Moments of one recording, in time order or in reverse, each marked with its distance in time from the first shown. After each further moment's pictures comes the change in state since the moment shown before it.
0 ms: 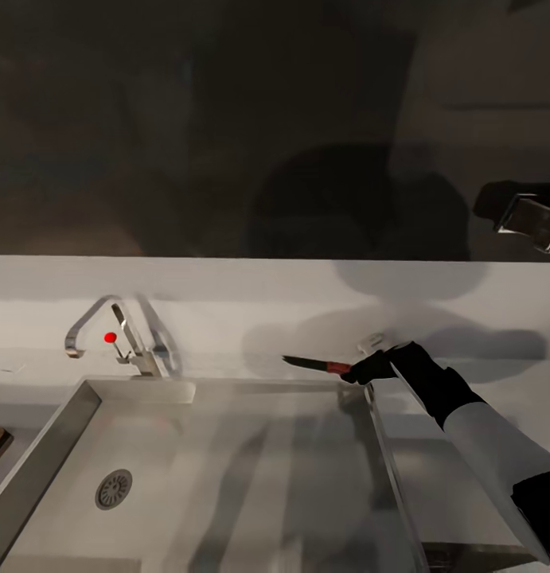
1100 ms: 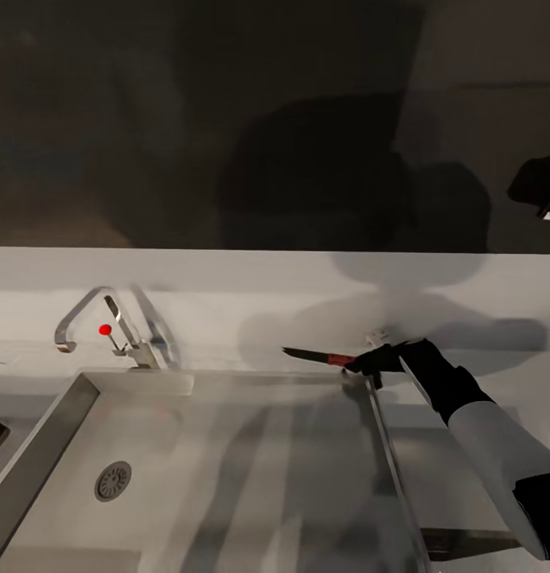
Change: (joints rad) left arm 0.000 -0.001 0.000 0.000 0.000 0.001 0.000; right arm 0.000 -0.002 -0.124 0.000 0.000 -0.036 0.000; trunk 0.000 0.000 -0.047
